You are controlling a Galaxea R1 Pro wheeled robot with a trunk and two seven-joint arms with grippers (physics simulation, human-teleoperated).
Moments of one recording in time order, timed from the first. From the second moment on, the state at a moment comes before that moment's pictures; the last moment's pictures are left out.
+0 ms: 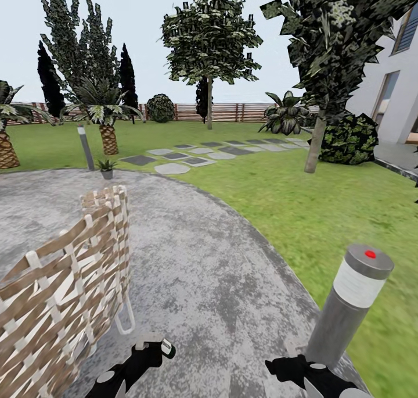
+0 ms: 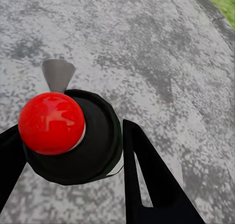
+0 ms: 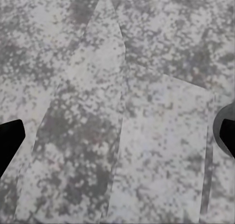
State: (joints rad) left arm -0.47 -0.12 0.76 -0.38 -0.58 -0.19 -0.53; right arm -0.58 -0.08 0.25 -0.08 -0.18 -0.03 0.21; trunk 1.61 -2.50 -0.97
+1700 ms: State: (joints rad) left arm -0.47 -0.12 0.76 -0.38 -0.58 -0.19 -0.53; right arm -0.58 -0.08 0.25 -0.08 -0.19 -0.03 0.21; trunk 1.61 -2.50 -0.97
